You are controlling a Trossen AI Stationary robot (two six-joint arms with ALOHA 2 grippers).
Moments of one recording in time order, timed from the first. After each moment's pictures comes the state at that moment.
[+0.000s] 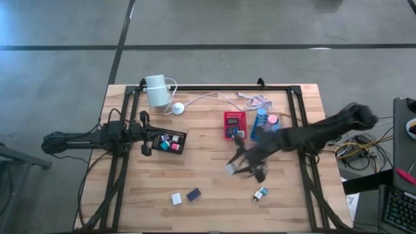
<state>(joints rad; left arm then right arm) 0.06 0.17 0.04 0.17 -0.08 0.07 0.25 1.31 0.85 0.06 -0.20 -0.19</state>
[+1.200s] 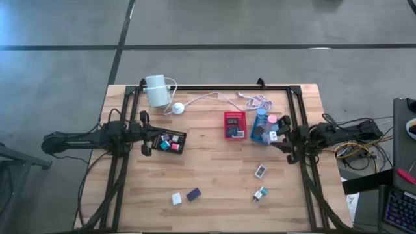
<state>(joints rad) 0.06 0.17 0.04 0.17 -0.08 0.07 0.19 0.16 0.06 0.40 0.10 0.06</state>
